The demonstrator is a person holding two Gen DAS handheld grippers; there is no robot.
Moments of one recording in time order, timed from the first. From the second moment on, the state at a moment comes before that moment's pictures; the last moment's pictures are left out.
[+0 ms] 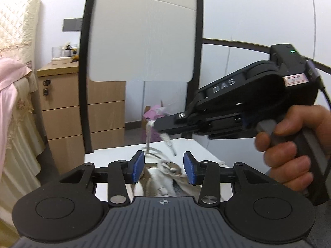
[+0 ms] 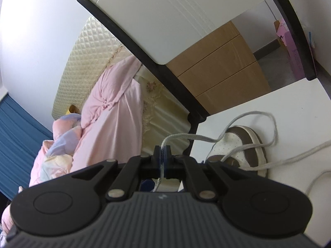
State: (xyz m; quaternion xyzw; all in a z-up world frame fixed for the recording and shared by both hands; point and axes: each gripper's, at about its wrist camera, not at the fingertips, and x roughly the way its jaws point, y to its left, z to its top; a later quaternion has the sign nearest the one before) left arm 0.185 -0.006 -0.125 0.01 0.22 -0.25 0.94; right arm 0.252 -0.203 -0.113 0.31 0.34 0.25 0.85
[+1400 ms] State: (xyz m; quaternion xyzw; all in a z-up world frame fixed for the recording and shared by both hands) left arm 0.192 0.020 -0.134 0.00 0.27 -0.26 0.93; right arm 0.345 -0.142 -0.118 -0.10 0.49 0.26 0.83
